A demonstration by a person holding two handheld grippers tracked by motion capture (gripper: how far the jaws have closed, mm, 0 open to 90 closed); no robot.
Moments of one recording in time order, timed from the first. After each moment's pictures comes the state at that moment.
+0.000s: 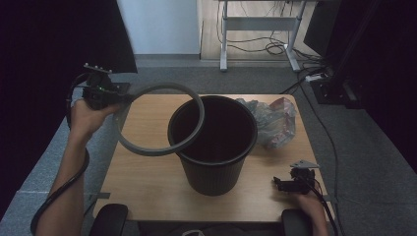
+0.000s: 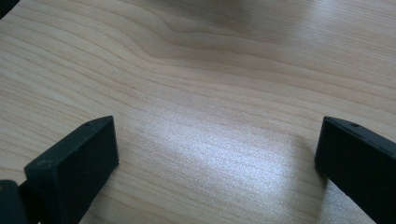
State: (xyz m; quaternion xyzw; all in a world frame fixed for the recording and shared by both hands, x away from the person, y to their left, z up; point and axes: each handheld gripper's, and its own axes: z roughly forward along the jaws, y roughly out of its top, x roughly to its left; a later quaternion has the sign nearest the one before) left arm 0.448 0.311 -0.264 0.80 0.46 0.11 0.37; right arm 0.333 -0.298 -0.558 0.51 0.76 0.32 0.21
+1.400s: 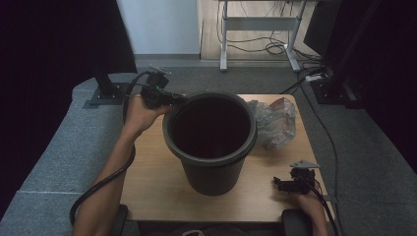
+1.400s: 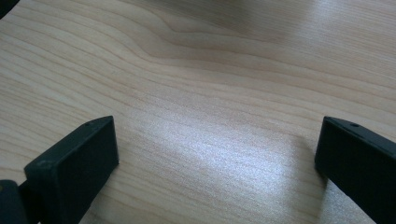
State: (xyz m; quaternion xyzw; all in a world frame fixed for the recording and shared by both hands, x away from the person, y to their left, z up) left arm 0.463 0.172 -0.275 0.85 0.35 0.06 0.39; right arm 0.333 -0.298 -0.558 0.51 0.76 0.32 0.21
